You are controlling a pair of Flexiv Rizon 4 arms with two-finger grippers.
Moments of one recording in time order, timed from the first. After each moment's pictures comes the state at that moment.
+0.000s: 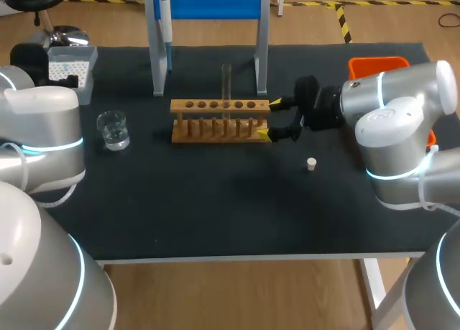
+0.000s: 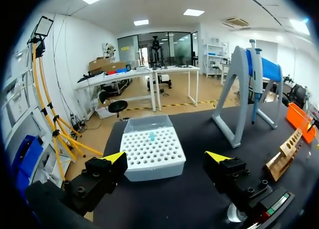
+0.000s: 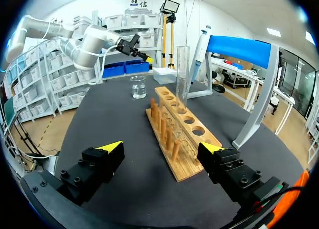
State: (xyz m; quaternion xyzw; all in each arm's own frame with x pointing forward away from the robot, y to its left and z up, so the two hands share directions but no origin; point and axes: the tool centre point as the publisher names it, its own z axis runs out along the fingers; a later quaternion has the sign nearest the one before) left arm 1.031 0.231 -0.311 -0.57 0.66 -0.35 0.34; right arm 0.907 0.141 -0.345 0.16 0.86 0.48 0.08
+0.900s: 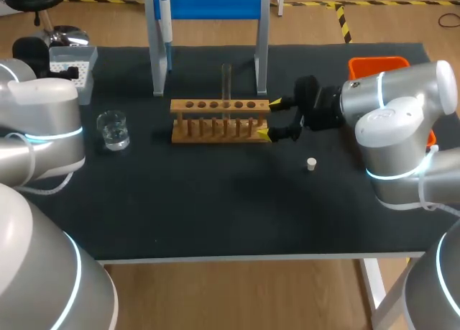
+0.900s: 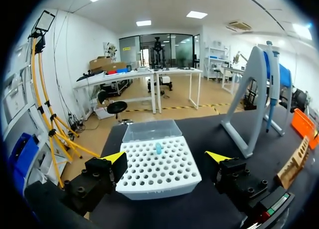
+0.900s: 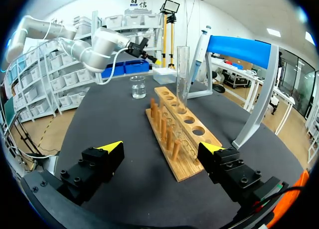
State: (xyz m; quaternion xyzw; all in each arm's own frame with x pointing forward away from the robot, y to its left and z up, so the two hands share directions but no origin) left arm 1.079 0.244 -0.327 -0.57 0.65 -0.36 0.34; right arm 0.907 0.141 -0.345 0.16 0.86 0.48 0.08
